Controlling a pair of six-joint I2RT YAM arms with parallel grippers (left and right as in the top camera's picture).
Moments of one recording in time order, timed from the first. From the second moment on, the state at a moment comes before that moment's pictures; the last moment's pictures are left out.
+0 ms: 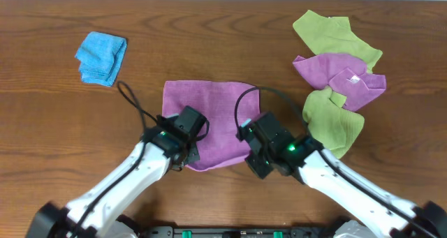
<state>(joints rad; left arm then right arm) -0.58 1.36 0.78 -0.78 -0.10 -0.86 0.69 1.37 0.77 -0.62 -0.10 0.01</state>
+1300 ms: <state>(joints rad) -0.22 1.66 0.89 -0.09 0.06 -0.67 0.43 1.74 1.05 -0.20 -0.08 0.23</state>
